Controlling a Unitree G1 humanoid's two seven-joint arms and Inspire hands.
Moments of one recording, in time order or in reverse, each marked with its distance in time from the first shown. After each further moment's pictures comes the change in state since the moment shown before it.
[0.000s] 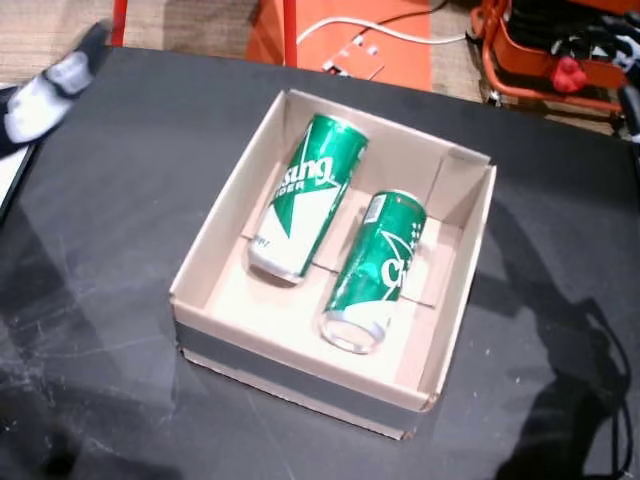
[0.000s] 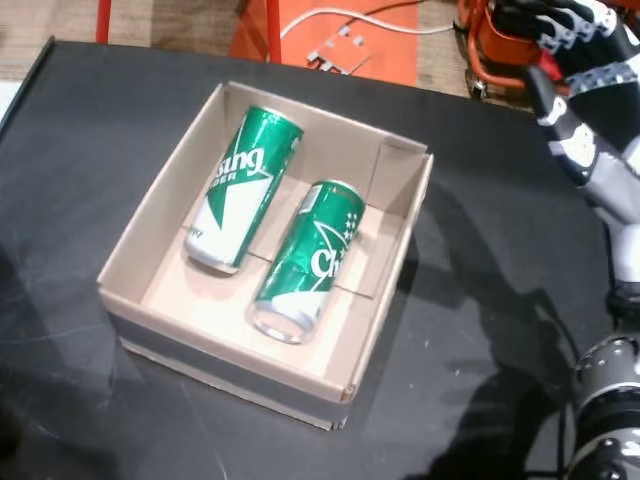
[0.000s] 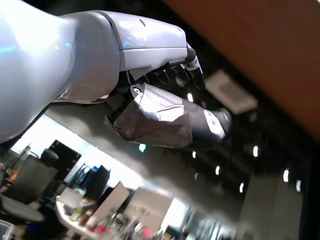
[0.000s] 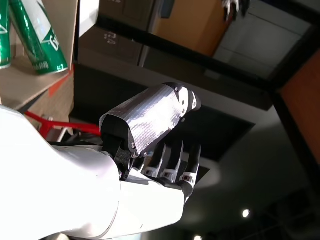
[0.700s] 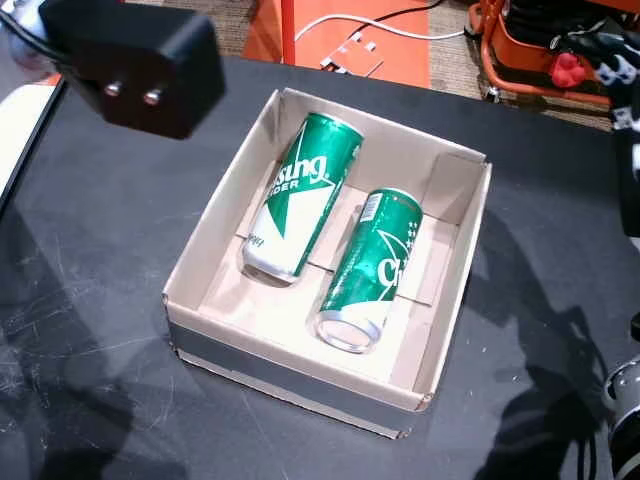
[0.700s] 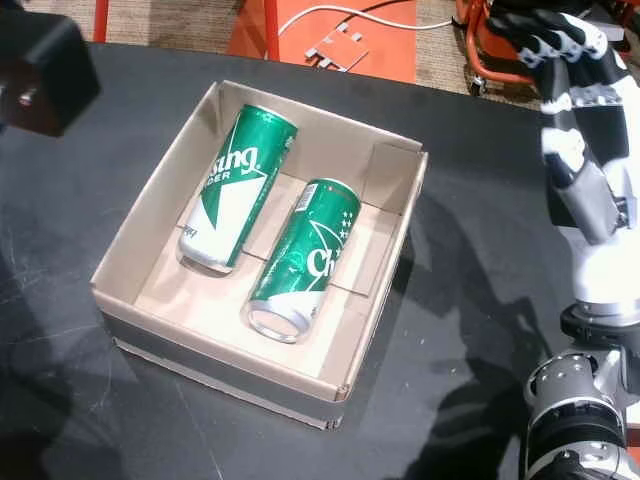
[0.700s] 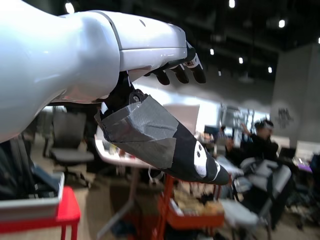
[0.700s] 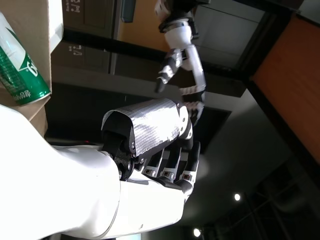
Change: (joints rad) left arm -0.874 -0.182 -0.439 0.591 0.133 0.377 -0.399; right arm 0.007 0.145 -0.031 0.037 0.084 0.046 0.056
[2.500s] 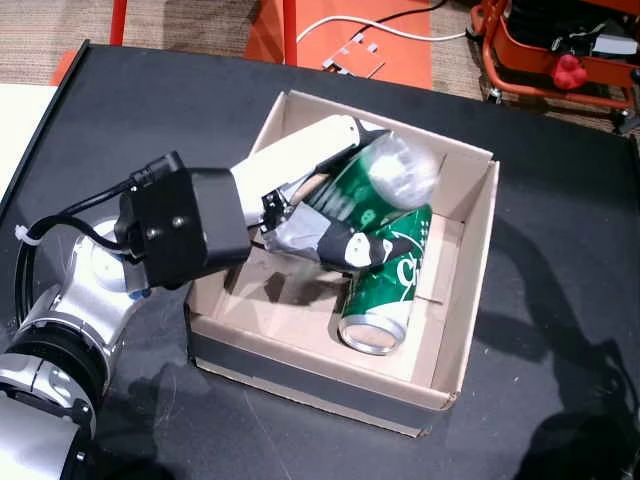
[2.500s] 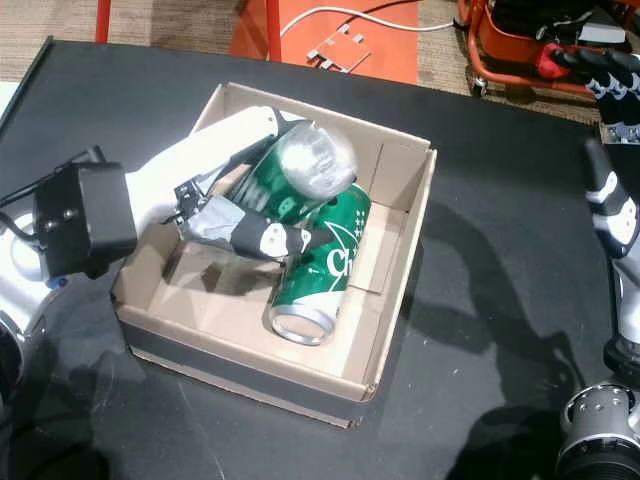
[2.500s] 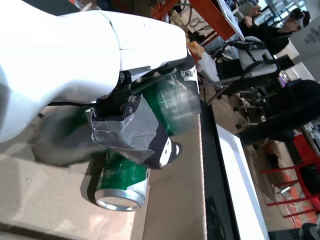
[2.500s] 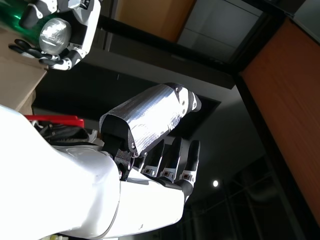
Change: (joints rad) left arm 0.430 -0.367 0.280 0.081 -0.383 0.130 -0.809; right arm 0.124 -0.010 -0.039 -0.190 0.099 0.002 0.055
